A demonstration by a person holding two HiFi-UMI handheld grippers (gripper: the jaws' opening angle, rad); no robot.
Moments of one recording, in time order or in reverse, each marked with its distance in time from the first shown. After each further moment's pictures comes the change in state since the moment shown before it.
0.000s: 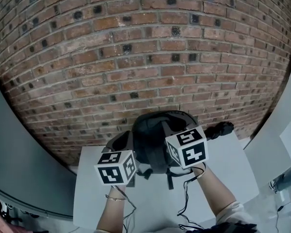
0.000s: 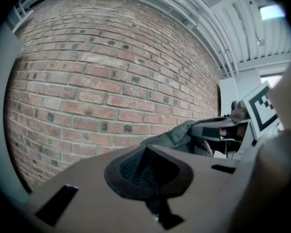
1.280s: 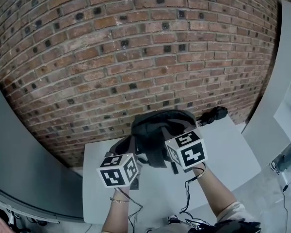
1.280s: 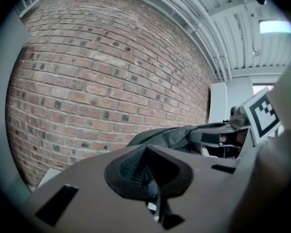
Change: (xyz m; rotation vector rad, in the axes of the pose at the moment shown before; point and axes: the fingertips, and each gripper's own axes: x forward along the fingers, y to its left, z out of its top) left arm -0.075 -0.006 -0.044 -0.043 0.042 -0.097; right arm -0.062 0.069 -0.040 0.045 0.081 -0.036
